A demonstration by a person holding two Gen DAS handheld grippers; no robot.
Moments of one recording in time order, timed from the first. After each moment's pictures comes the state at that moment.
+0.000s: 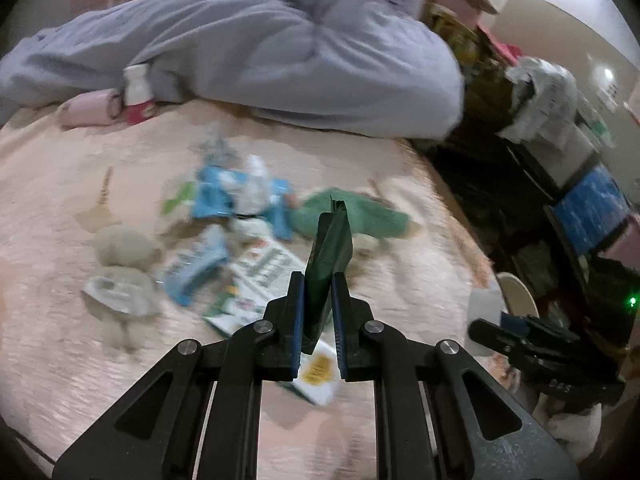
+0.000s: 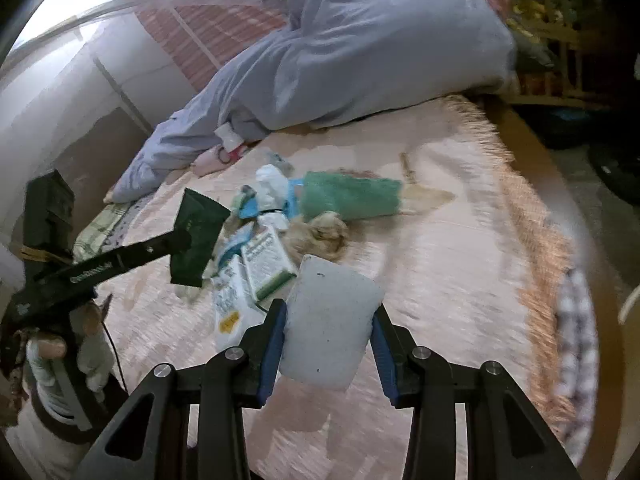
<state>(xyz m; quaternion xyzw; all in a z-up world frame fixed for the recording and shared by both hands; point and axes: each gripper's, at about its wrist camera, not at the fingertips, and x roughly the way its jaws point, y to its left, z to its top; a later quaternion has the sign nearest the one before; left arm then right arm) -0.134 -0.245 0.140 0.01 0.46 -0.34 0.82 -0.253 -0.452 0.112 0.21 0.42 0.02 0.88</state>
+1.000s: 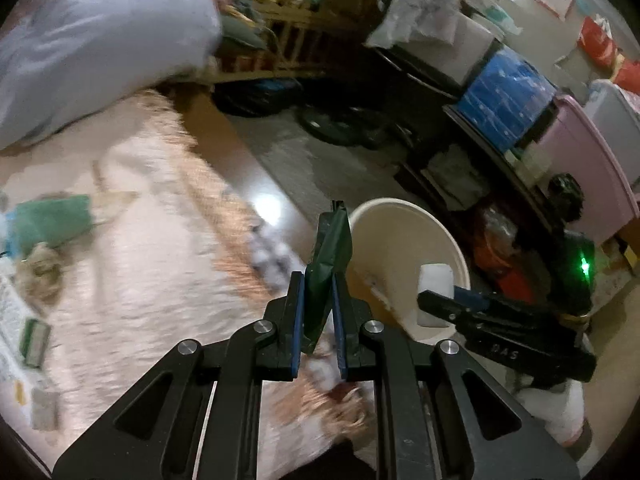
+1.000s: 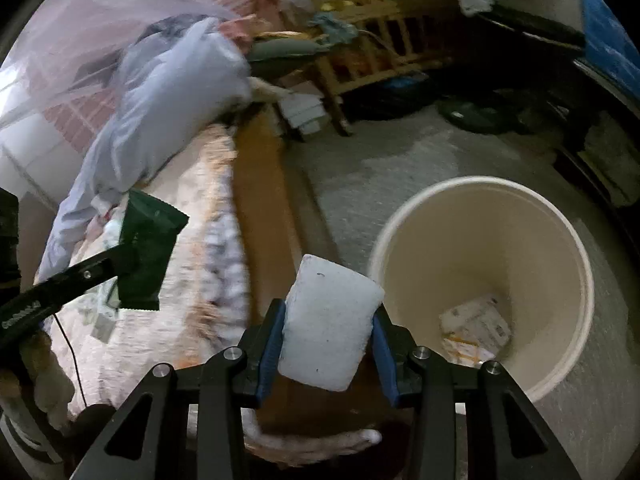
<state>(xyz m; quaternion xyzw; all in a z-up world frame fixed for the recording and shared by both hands) -0.273 -0.477 0.125 0.10 0.47 -0.51 0.72 -0.433 -0.629 0.086 0.29 0.41 -0.18 0.85</state>
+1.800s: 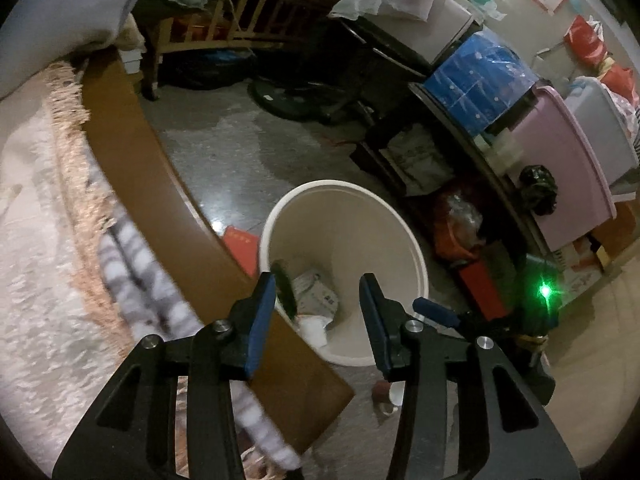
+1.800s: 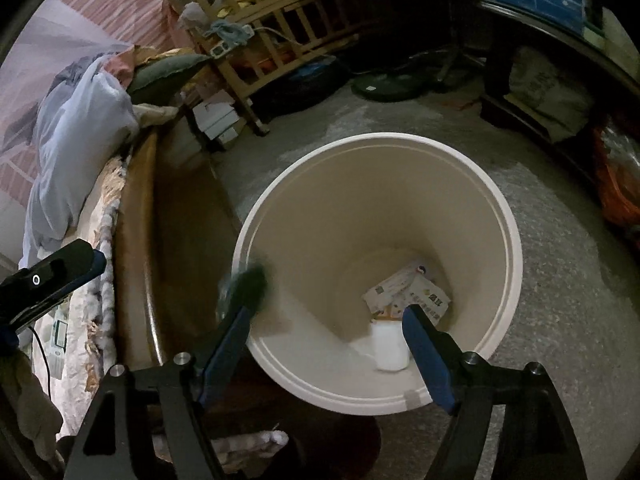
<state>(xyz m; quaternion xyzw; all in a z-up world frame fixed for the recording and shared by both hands) -0.300 -0.550 0.100 0.09 0.50 -0.55 0.66 -0.494 -0.693 0.042 0.34 0.41 -0.28 0.80</state>
